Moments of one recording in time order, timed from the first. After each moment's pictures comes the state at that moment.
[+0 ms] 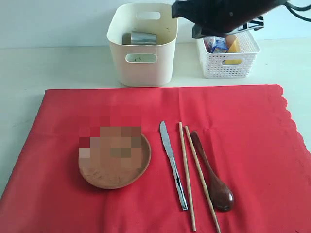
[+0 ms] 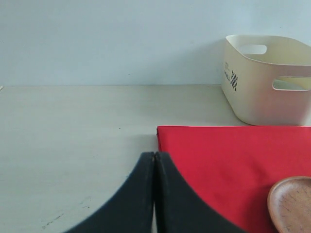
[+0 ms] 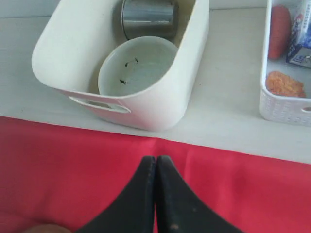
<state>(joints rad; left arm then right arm) -0.07 0.00 0.00 -0.01 0.24 0.01 0.42 1.66 -1.25 0.15 0.46 0.21</state>
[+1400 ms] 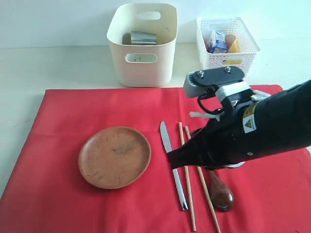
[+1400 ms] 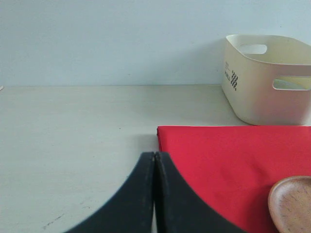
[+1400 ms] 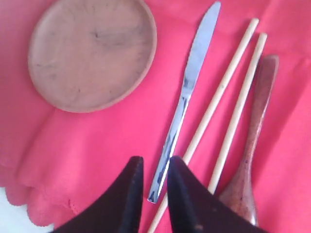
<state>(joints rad) -0.07 0.00 0.00 -0.01 0.24 0.01 0.77 1.35 -0.66 0.16 0.43 0.23</state>
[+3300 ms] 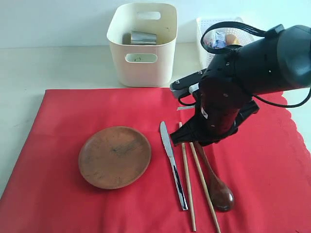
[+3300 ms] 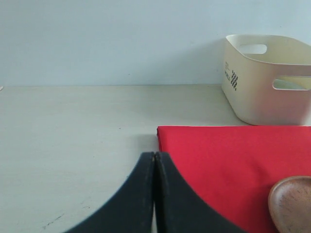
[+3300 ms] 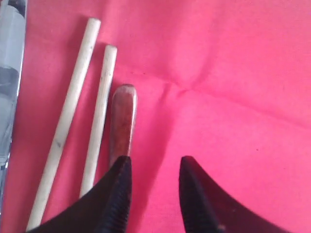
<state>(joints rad) -0.07 0.00 0.00 -0.01 0.24 0.01 0.69 1.83 -0.98 -0.42 0.68 0.67</state>
